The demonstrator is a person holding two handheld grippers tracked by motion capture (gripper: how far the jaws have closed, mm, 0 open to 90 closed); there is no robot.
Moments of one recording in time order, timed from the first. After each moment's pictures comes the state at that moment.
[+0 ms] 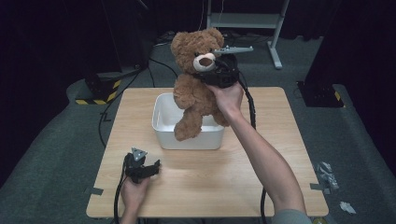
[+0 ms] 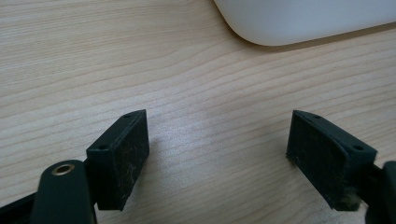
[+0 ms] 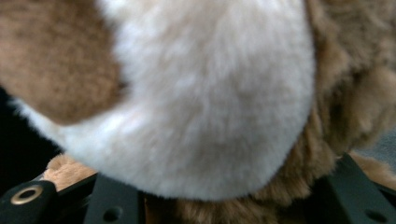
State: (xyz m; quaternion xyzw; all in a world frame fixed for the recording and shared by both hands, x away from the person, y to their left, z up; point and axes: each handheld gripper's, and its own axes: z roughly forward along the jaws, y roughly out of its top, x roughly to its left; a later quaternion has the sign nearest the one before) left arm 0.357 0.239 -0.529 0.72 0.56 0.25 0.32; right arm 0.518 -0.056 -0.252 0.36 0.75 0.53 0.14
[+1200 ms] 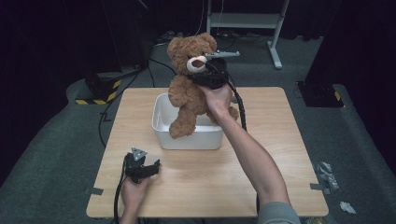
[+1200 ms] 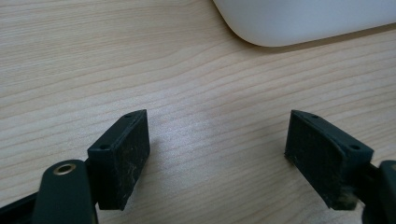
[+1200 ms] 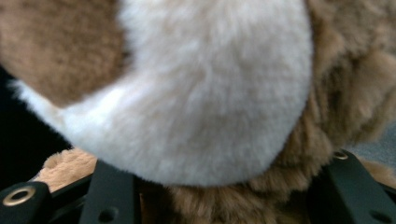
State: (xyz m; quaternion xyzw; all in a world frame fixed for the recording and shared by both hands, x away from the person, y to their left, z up) left arm 0.358 0.240 -0.529 0.72 0.56 0.25 0.33; right arm 0.547 -0.034 -0.288 0.39 0.74 0.52 0.15
